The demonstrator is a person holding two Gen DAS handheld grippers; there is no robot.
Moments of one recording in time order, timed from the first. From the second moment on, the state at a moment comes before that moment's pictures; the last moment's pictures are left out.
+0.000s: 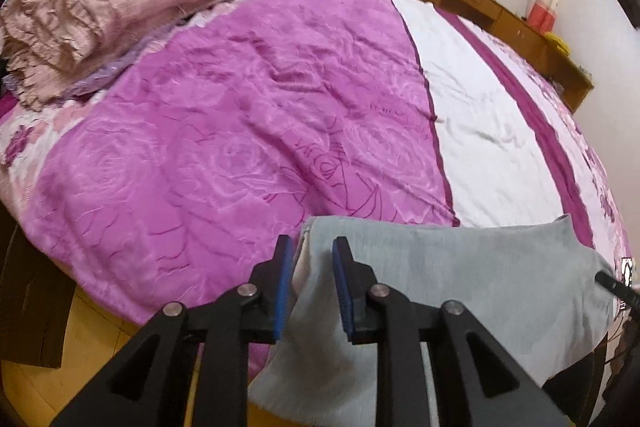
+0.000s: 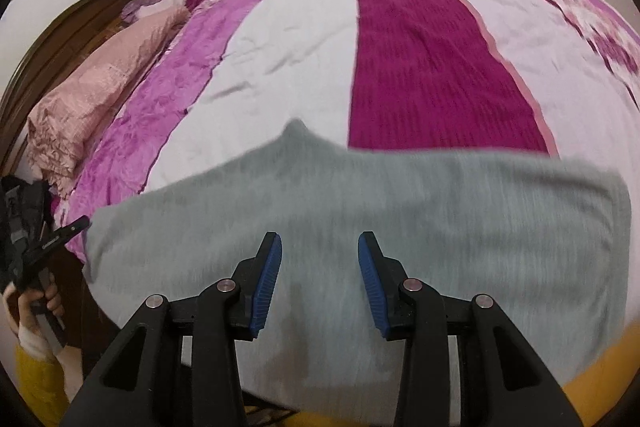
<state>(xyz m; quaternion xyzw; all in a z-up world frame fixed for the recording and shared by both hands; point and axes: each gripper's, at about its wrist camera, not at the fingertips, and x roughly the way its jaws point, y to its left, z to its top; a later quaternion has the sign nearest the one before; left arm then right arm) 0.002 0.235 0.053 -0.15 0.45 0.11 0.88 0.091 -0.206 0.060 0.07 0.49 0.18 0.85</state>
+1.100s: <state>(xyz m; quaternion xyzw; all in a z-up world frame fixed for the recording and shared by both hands) 0.017 0.231 0.026 -0.13 0.45 0.06 0.88 0.178 -0.151 0.015 -0.03 0.50 0.23 0.84</state>
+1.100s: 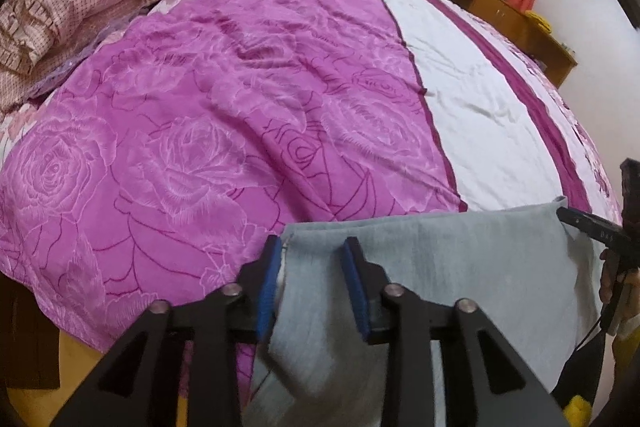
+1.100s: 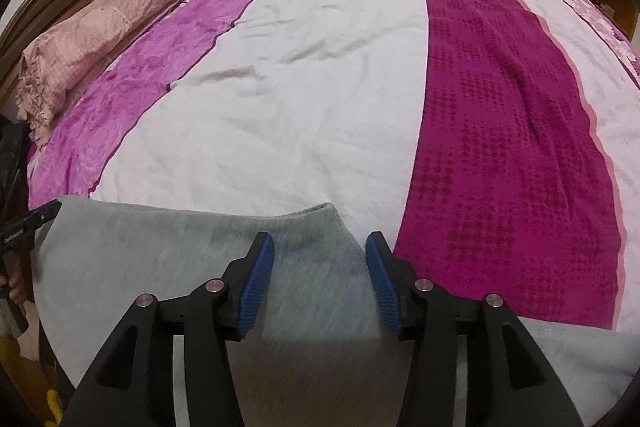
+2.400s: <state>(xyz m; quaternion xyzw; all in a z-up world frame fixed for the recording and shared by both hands) -0.048 0.185 0.023 -0.09 0.46 0.13 0.87 0.073 -0.176 0.037 0.00 0.47 0.20 0.86</state>
